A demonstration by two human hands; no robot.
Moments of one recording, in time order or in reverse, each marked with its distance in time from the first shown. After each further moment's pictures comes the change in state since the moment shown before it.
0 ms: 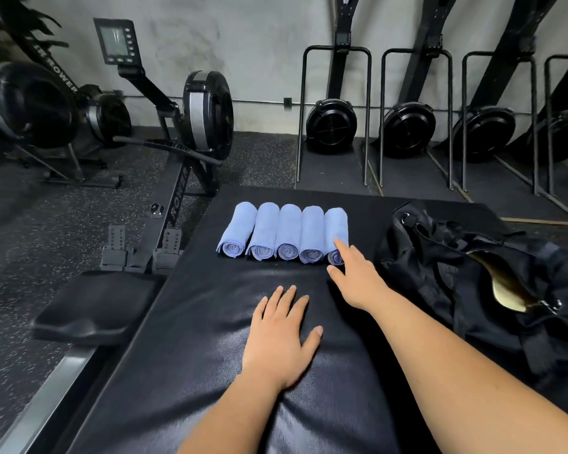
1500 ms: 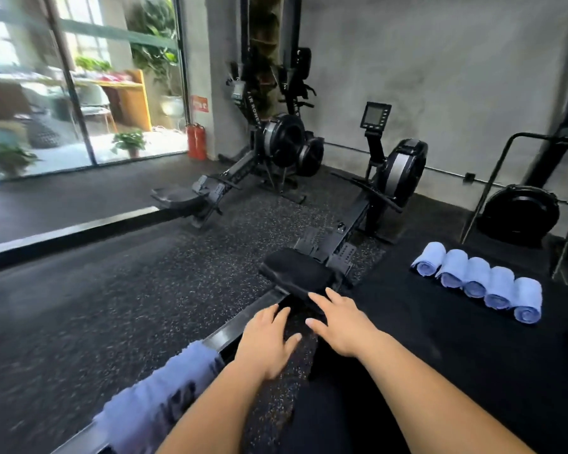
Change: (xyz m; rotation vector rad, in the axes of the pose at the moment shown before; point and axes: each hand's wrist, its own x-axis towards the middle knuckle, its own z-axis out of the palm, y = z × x) left_hand -0.359 -0.192 -0.147 -0.031 0.125 -0.593; right_hand -0.288 -0.326 0.145 -0.430 -0.387 -0.677
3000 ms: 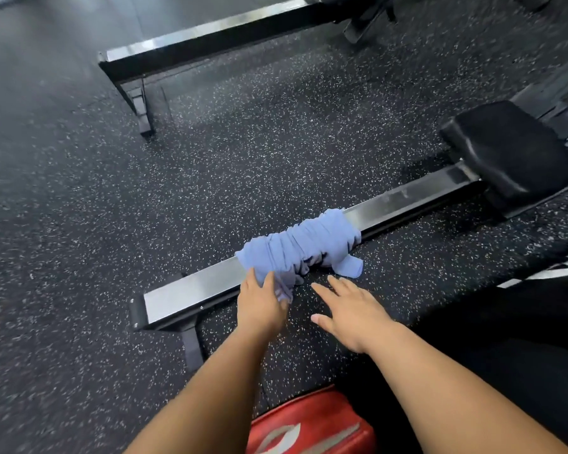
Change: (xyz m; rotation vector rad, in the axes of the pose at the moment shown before) left_hand -0.150 -0.284 0.114 -0.073 -0.190 -0.932; right_hand 0.099 -0.196 0.274 -0.153 -0.629 -0.476
